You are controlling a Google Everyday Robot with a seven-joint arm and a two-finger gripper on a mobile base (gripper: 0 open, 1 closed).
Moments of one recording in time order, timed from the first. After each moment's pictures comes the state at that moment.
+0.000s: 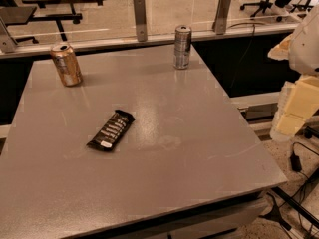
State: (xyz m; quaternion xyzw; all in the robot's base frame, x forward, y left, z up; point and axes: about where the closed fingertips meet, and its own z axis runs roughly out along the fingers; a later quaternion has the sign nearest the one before) arm 0.438 -0.217 0.976 -0.60 0.78 -0.03 0.16
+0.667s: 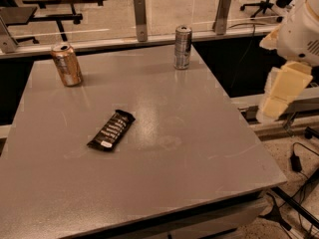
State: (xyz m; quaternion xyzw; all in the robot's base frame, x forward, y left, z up) arm 0.472 -0.206 0.979 -0.60 0.78 -0.03 0.18
